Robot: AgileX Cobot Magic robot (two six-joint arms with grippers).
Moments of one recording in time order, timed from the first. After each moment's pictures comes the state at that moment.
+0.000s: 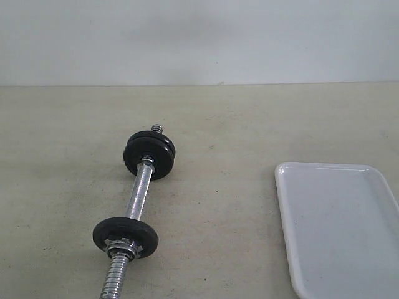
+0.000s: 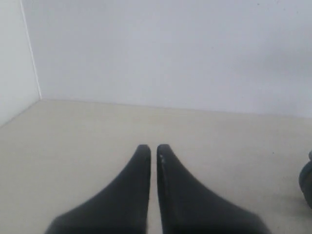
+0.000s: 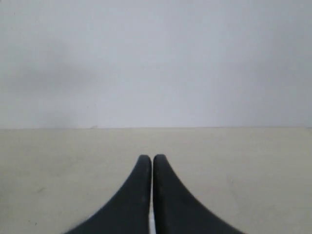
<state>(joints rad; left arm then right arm) 0.04 0.12 -0.03 1.15 0.15 -1.19 0.09 0.27 -0.08 0.00 -0.08 0.05</state>
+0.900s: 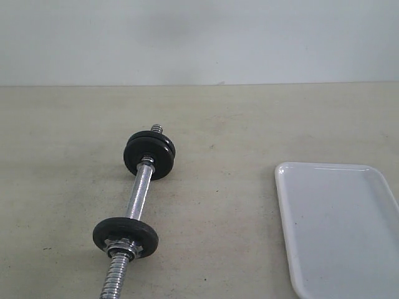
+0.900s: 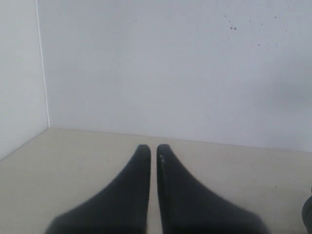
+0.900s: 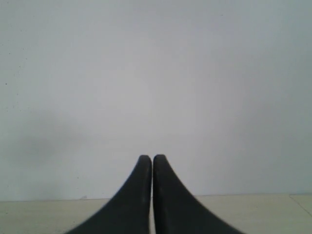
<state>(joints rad) 0.06 0.00 -0.03 1.15 0.15 -1.19 0.02 0.01 -0.08 0.00 -0.08 0.05</state>
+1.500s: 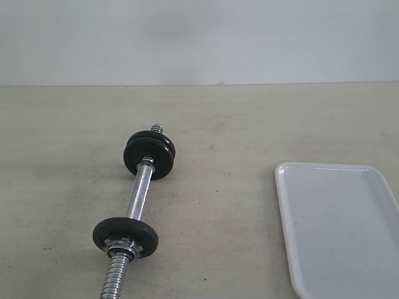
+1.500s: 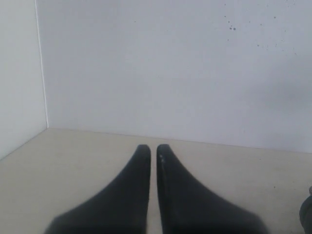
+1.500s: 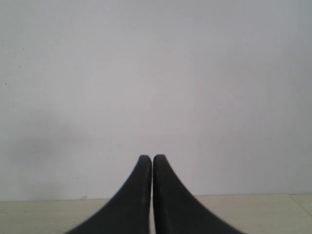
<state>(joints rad) 0.06 0.00 -0.03 1.15 0.14 -1.19 0.02 0.01 -0.08 0.00 -0.08 0.05</state>
